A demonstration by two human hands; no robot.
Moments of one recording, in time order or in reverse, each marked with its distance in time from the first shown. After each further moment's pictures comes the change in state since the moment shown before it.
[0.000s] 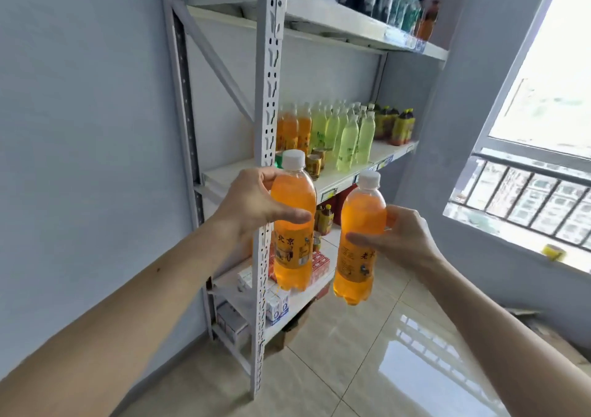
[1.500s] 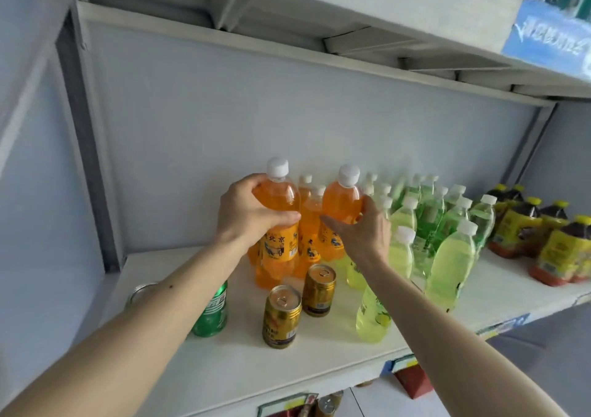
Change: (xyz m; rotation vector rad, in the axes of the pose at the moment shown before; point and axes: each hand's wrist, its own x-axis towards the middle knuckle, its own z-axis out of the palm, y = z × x) left_hand 0.552 -0.112 0.115 0.248 0.820 -0.118; right_hand 0.660 0.135 0.113 0.171 0.003 -0.296
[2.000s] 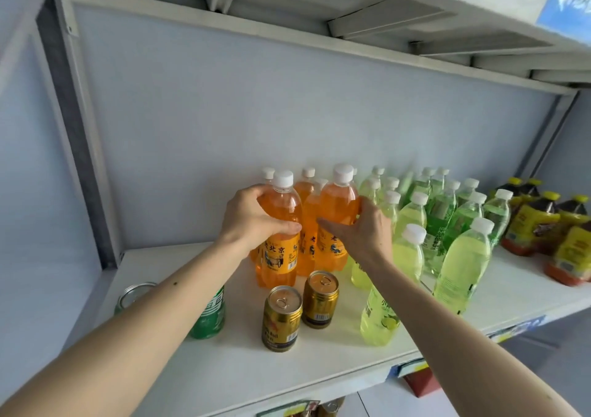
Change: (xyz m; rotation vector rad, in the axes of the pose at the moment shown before) left_hand 0.018 -0.034 0.024 0.047 -0.065 -0.113; right_hand 0.011 0.015 0.013 -0.070 -0.124 -0.012
